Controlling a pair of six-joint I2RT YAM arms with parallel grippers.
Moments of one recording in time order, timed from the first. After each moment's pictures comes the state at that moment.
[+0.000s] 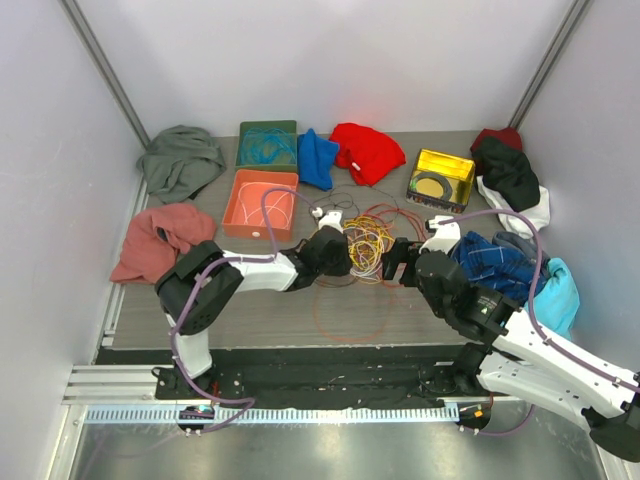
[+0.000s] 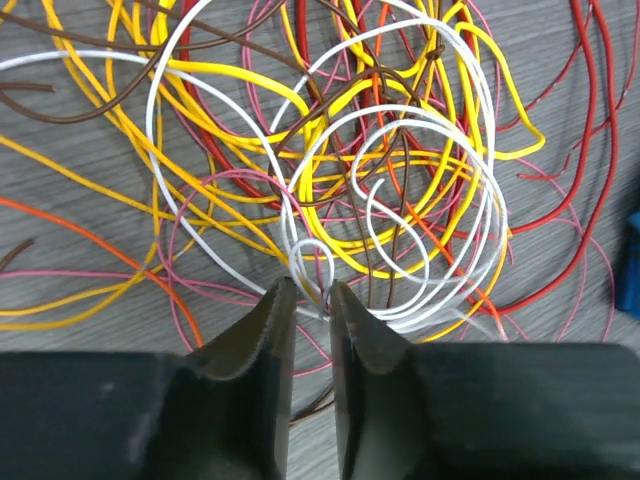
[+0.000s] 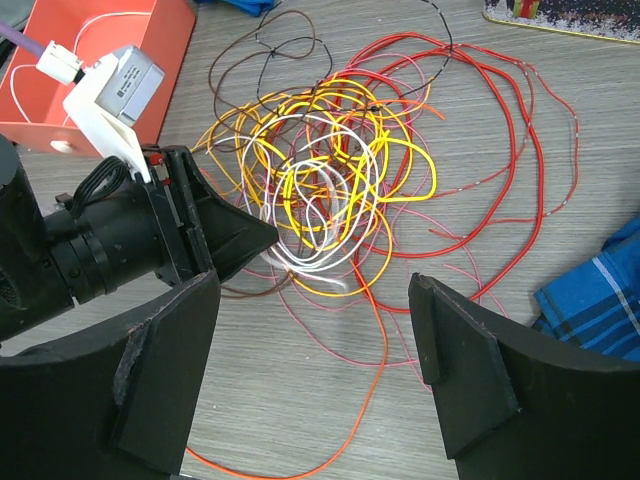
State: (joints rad) left arm -0.87 1.84 0.97 0.21 -0.16 -0.68; right arm 0.87 0.73 0.65 -0.39 0.59 0.60
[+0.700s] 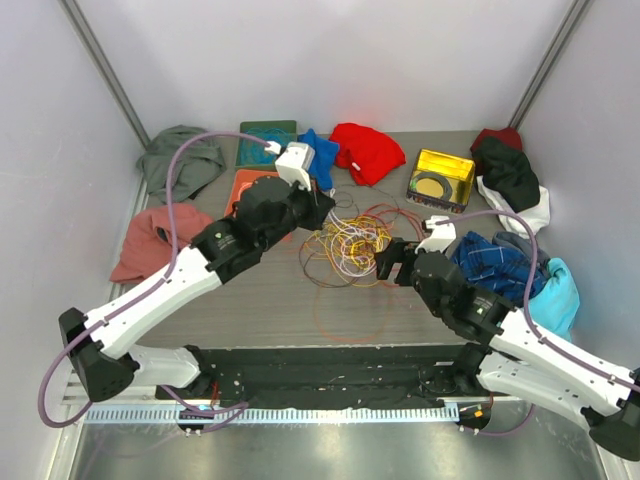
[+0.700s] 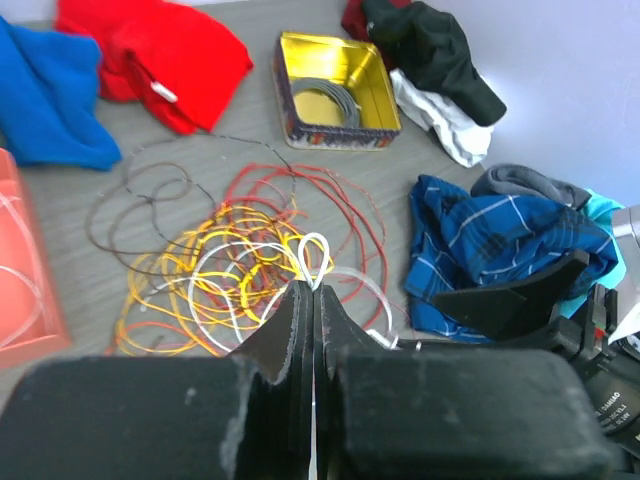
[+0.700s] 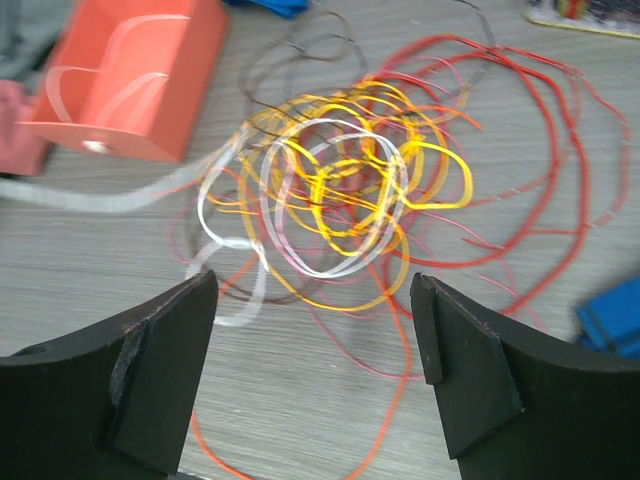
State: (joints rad) left arm -0.87 1.27 1.27 -0.25 -0.20 -0.43; right arm 0.87 0.76 0.63 -0.31 0.56 0.60
